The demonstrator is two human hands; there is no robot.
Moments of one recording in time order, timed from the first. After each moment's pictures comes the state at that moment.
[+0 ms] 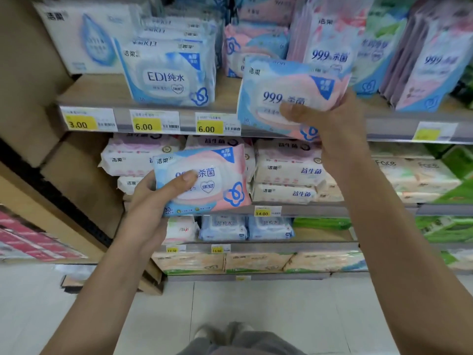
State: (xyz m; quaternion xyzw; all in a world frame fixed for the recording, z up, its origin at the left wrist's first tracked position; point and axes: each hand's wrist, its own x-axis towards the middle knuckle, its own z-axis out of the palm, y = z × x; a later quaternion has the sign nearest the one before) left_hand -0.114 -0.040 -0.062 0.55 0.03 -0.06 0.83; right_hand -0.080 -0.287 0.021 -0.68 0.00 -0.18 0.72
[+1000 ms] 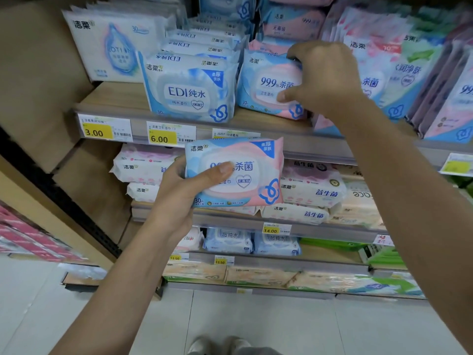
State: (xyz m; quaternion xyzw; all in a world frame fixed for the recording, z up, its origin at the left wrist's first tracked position) left_hand -0.079 -0.062 -0.038 0.55 -0.01 -0.06 0.83; right_hand 0.028 -0.271 0.080 -0.97 -0.08 -0.23 -0.01
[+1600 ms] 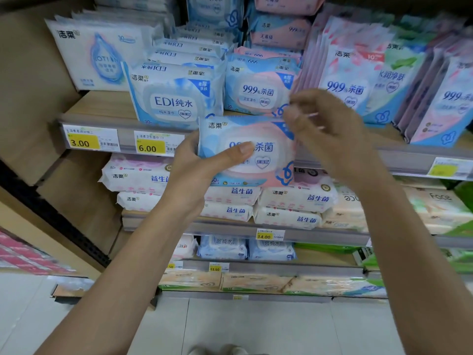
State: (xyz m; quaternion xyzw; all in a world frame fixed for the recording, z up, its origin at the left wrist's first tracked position) left_hand -0.054 -0.096 -0.007 0.58 -0.05 -0.01 0.81; right_hand -0.054 -0.282 0.043 -0.87 -0.09 -0.17 0.46
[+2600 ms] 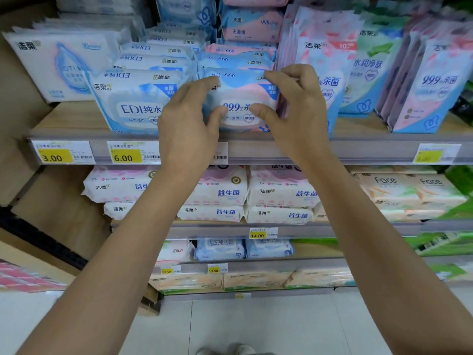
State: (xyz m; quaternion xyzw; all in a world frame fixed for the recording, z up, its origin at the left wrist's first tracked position) left_hand 0.003 -0.123 0.008 0.85 -0.12 0.34 0.38; right_hand 0.006 -0.290 0.013 -0.87 -0.10 -0.39 0.29
